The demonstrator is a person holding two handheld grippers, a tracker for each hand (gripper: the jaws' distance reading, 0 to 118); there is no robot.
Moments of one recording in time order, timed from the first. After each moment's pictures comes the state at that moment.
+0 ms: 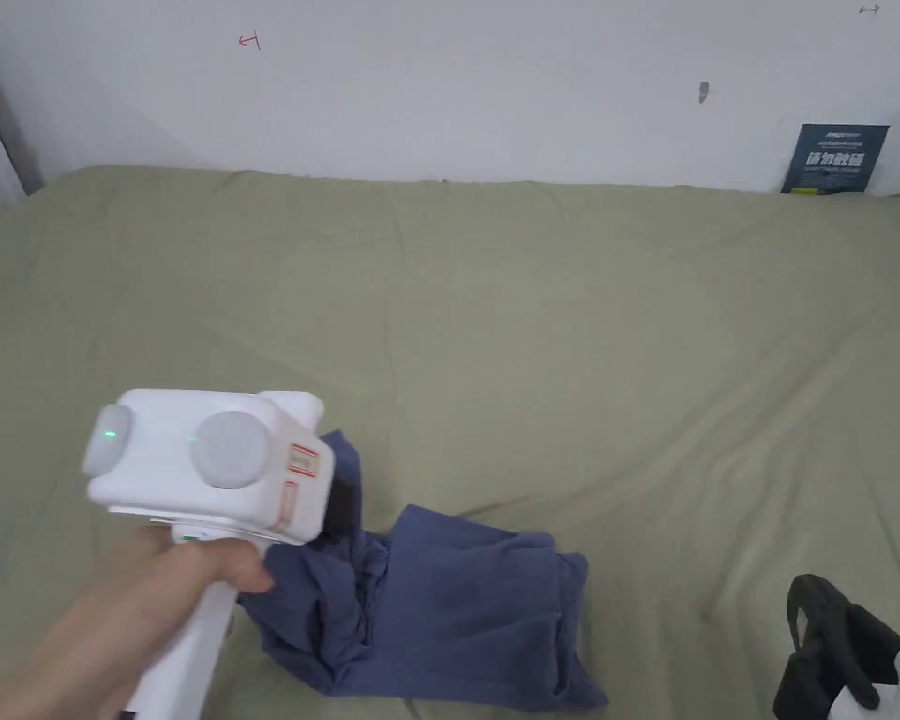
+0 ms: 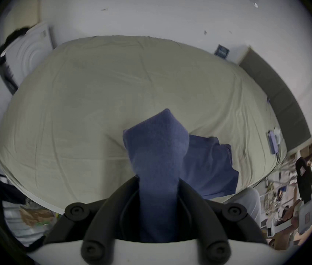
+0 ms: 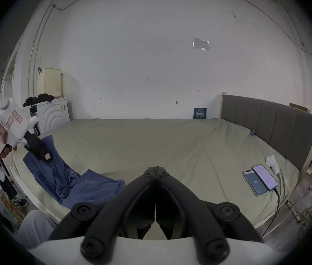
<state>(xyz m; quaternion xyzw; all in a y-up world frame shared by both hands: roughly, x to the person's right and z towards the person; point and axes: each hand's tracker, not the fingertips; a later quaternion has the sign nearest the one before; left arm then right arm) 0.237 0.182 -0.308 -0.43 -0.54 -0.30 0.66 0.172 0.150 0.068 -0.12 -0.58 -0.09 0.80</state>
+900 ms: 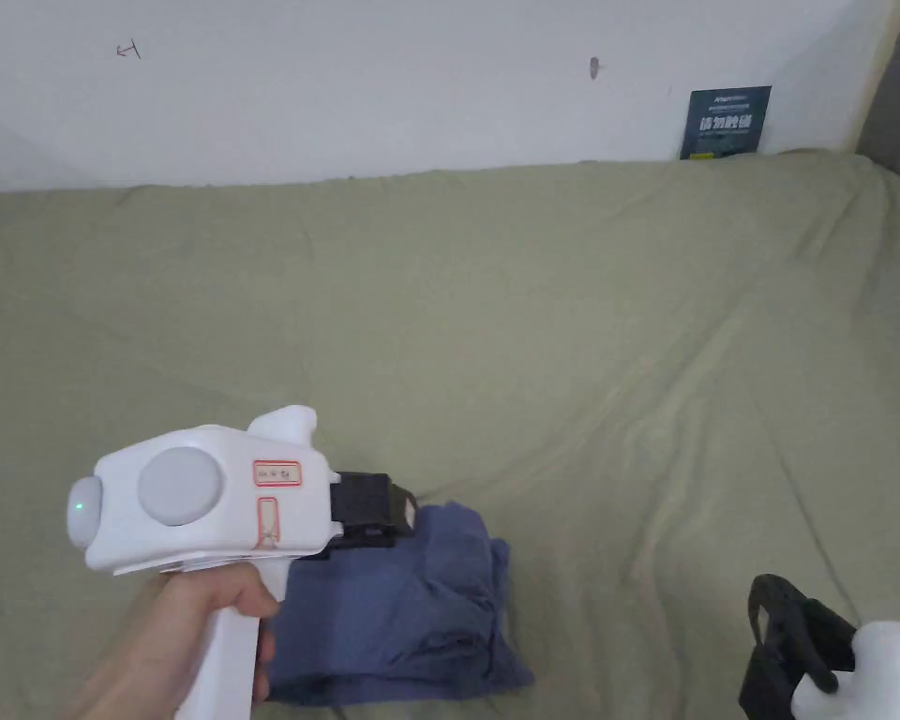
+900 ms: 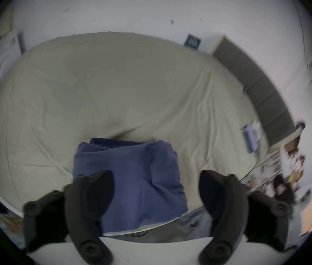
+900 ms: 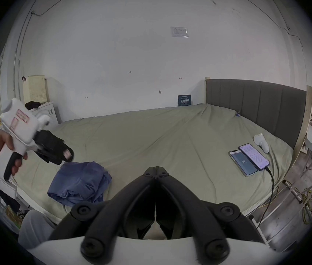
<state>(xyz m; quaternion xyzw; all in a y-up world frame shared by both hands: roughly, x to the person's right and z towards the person) 0.253 0.154 -0.289 -0.51 -0.64 -0.11 0.56 0.176 0.134 0.107 -0.12 -0.60 -0.15 0.78</state>
